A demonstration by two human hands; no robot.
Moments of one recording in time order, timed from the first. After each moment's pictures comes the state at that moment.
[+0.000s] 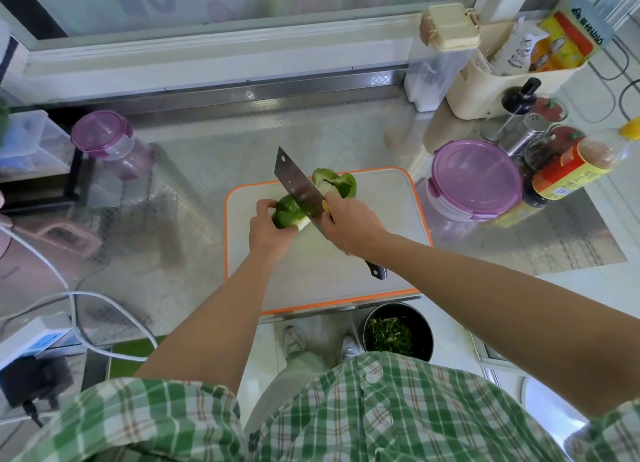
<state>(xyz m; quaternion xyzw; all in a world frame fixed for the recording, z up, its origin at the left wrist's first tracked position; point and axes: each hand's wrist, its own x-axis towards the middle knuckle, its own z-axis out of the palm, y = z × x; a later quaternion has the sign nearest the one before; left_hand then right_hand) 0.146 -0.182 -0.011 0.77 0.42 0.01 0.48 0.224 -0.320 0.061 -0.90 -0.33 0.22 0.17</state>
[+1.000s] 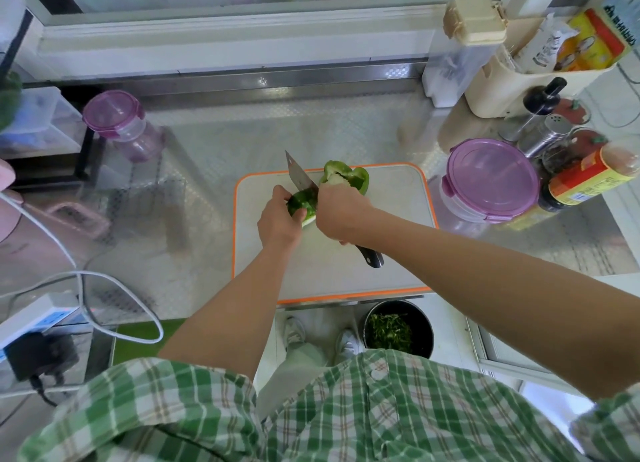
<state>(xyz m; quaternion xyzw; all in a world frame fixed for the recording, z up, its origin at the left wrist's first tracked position) 0.151 -0.188 -0.006 0.83 0.42 0.03 0.36 0.214 -0.282 0.090 -0.90 -0.33 0.28 0.03</state>
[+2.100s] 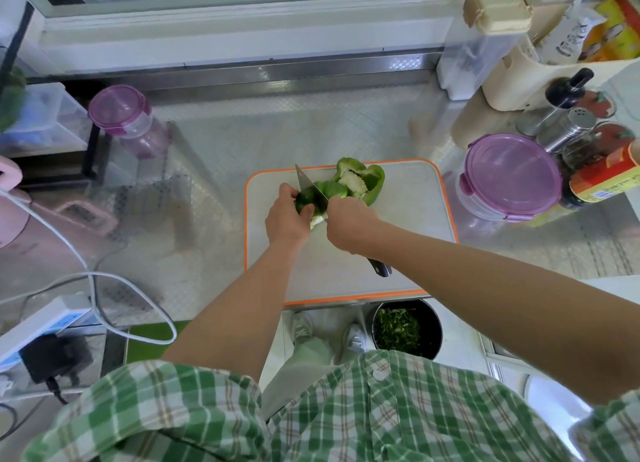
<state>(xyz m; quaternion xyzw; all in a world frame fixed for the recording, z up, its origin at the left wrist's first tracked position) 0.152 -0.173 -0.010 0.83 0.41 0.02 0.37 0.211 -0.274 0.051 -0.91 -0.31 0.29 0.03</state>
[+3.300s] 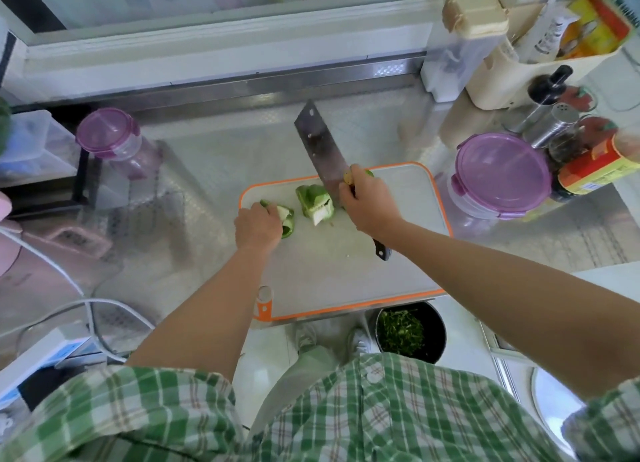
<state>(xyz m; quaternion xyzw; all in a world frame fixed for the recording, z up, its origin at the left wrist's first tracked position) 0.154 -0.121 -0.020 0.84 0.46 -0.09 0.27 0.252 -0.290 0.041 -0.91 -0.25 0.15 0.31</state>
